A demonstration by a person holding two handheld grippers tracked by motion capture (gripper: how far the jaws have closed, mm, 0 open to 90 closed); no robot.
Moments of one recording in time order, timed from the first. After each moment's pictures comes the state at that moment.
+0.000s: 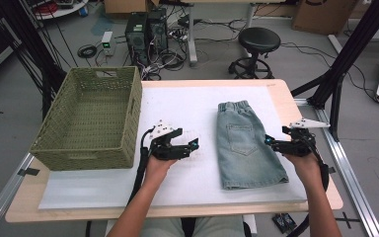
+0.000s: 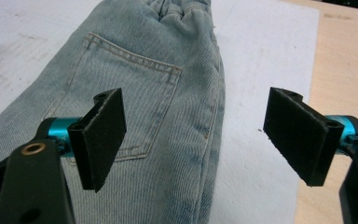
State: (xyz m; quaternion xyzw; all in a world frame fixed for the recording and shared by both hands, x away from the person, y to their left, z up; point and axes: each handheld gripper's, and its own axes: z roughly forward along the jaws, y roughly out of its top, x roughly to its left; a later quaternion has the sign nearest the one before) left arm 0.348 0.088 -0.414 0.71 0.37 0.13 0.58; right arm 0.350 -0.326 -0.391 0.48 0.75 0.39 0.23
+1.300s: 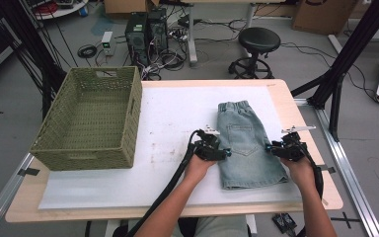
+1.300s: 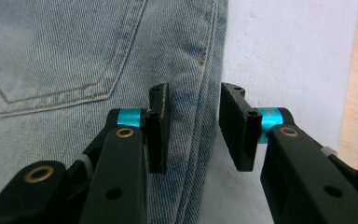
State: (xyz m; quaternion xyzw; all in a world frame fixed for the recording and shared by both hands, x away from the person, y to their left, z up) left arm 0.378 -0.030 -0.452 0.80 0.40 0.03 0.45; right arm 0.369 -0.334 -0.439 0.52 0.78 0.31 0.16
